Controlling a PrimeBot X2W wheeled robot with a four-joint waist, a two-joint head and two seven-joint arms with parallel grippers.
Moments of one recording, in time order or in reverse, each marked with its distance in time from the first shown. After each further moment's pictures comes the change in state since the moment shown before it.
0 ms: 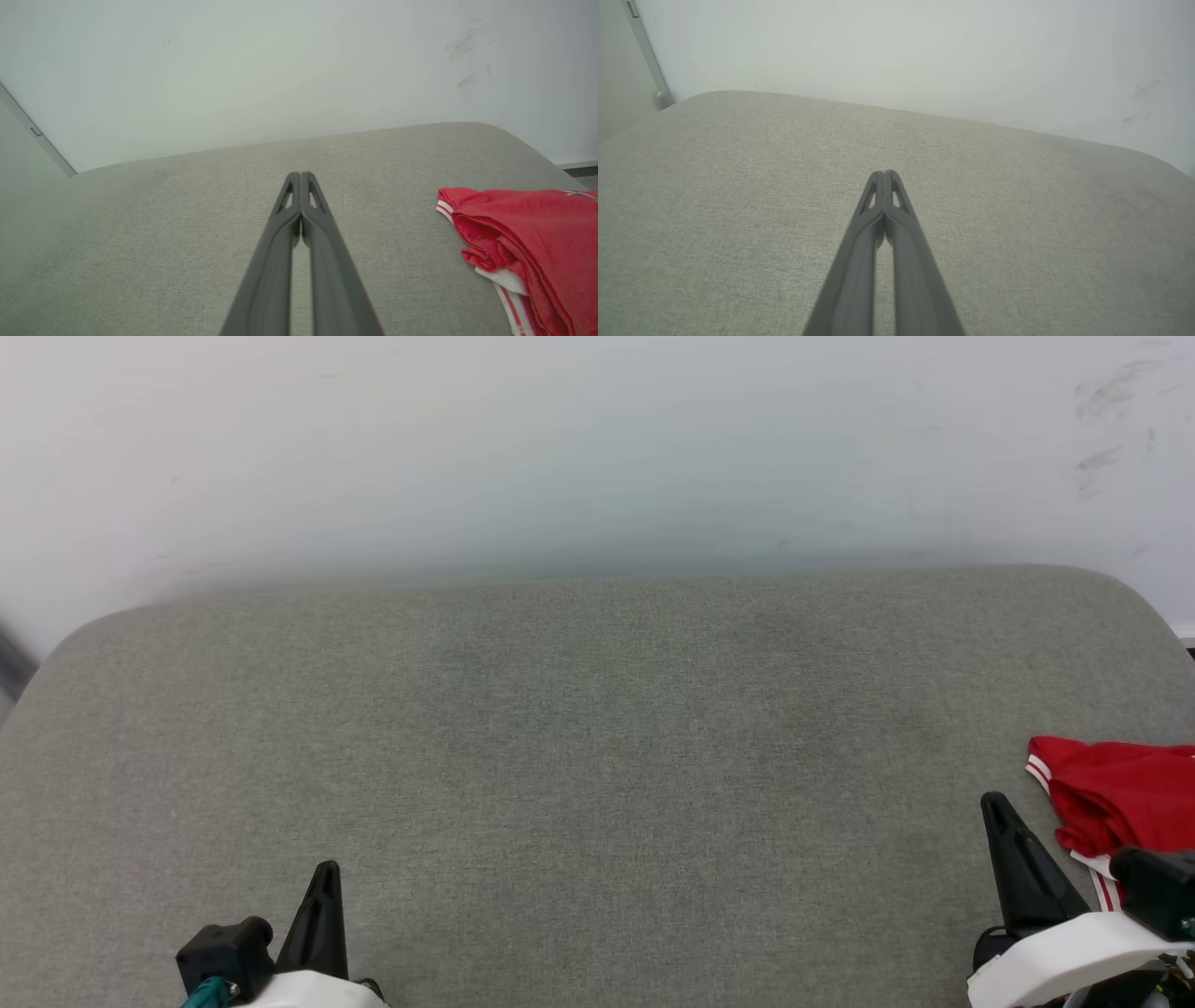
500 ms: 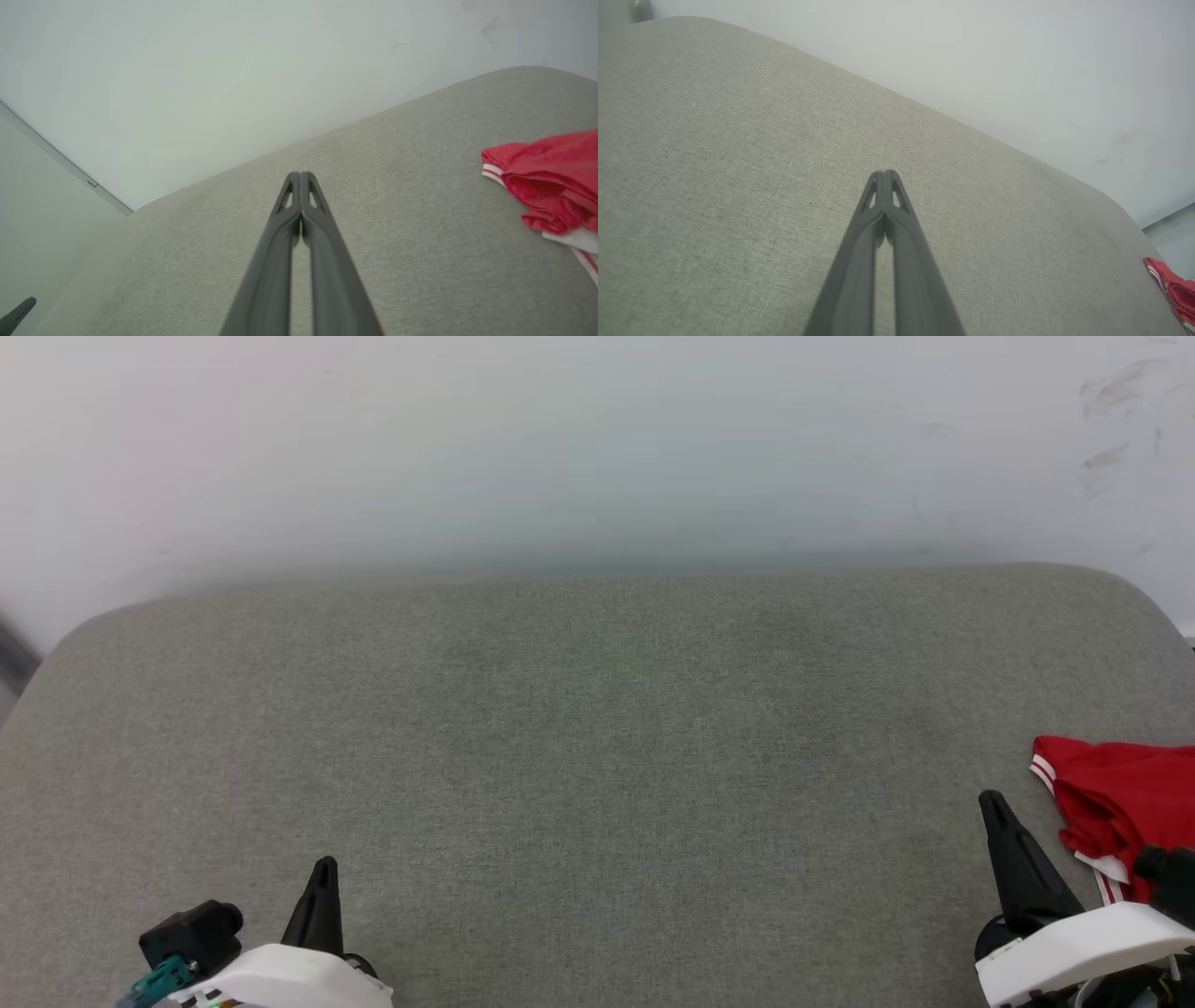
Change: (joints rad) left arm -0.026 -0.057 0.083 0.040 -0.206 -0.086 0.064; right arm -0.028 0.002 -0.010 0.065 0.269 0.000 0.007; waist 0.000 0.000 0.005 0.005
